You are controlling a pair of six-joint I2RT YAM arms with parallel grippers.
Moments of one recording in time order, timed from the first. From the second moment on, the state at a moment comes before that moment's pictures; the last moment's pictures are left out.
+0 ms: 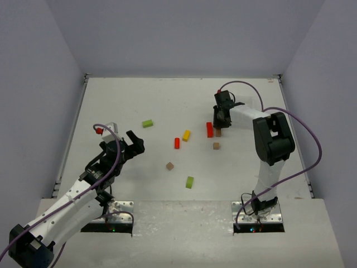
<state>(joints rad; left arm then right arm) -0.51 0.61 0.39 -0.27 -0.46 -0.70 0.29 1.96 1.22 -0.33 0.13 0.31</state>
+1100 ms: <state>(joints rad) -0.51 0.61 0.39 -0.27 -0.44 -0.69 0.30 1.78 1.25 -0.41 0.12 0.34</state>
